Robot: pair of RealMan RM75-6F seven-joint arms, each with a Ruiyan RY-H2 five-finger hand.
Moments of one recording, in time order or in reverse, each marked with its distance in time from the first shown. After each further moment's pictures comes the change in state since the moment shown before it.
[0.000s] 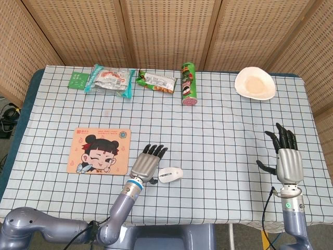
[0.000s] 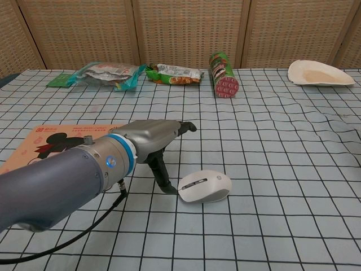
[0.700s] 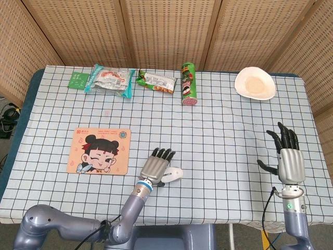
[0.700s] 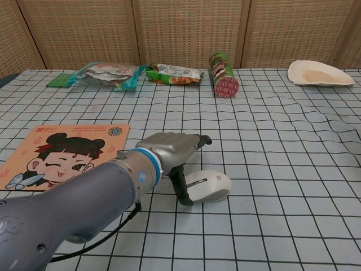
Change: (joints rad) left arm -0.100 -0.105 0.006 0.143 -0.054 -0.012 -0.013; right arm -0.013 0.014 0.013 -0.023 -0.018 0.011 0.011
